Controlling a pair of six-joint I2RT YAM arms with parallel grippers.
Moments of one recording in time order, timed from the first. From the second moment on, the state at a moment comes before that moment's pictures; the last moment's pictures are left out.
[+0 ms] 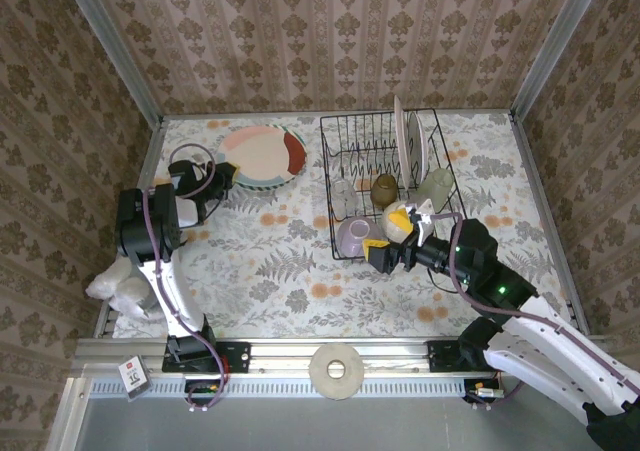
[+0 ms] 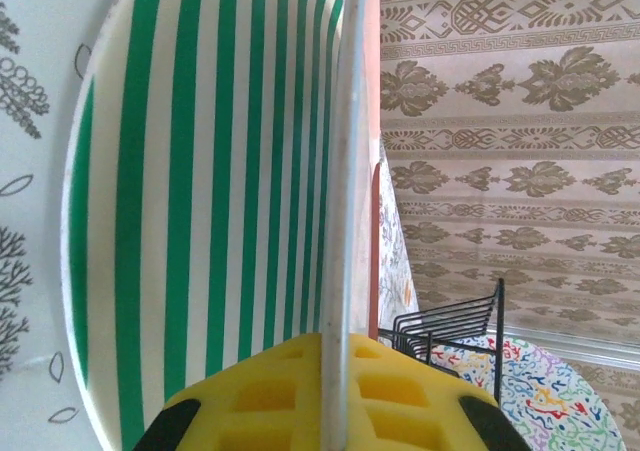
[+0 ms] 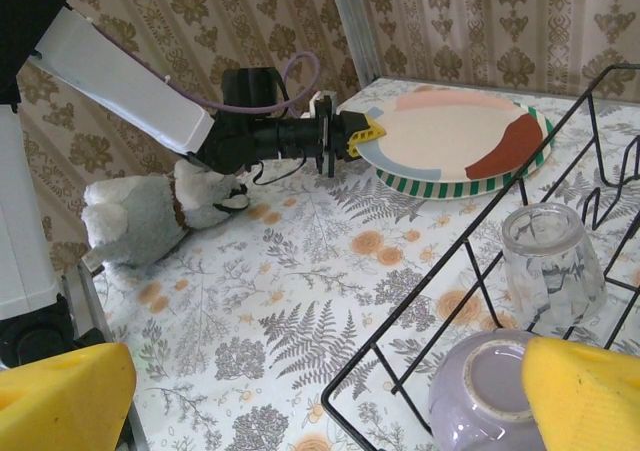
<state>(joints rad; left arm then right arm) 0.09 2.04 0.93 0.73 0.68 -1.20 0.65 0.64 0.59 -0.14 -0.24 0.26</state>
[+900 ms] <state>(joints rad) 0.07 2.08 1.02 0.65 0.65 -1.15 0.69 0.65 0.59 -0.14 -0.21 0.23</state>
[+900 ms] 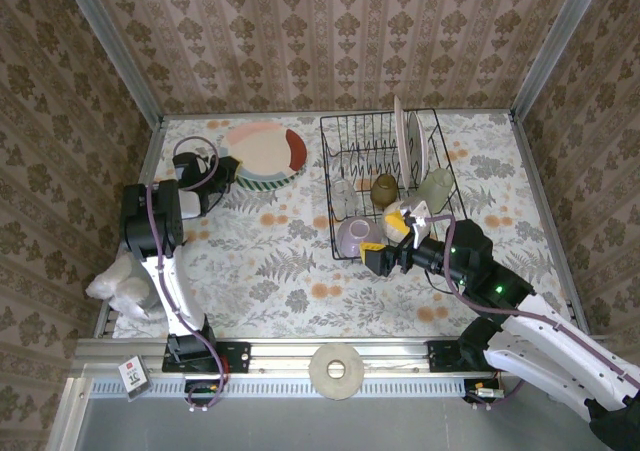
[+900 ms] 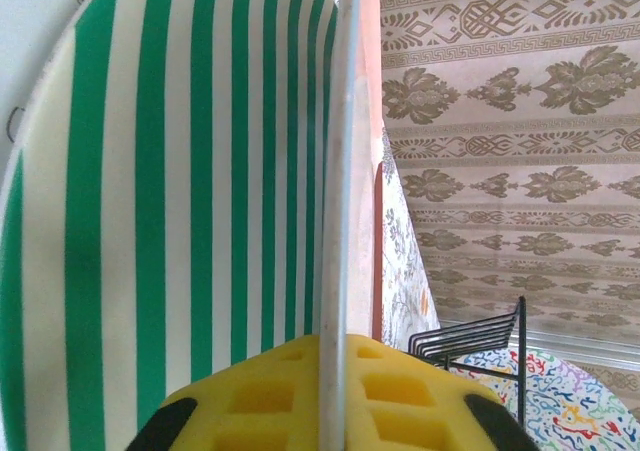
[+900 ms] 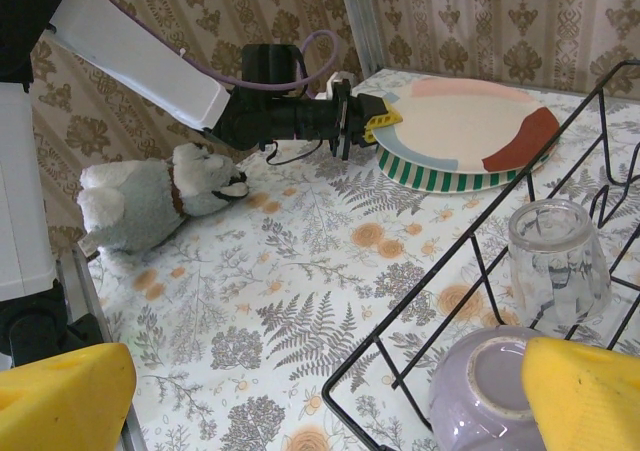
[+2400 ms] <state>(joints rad) 0.05 1.99 1.25 -0.06 0.50 -0.82 0.71 0.65 0.59 -0.14 -0.20 0.23</state>
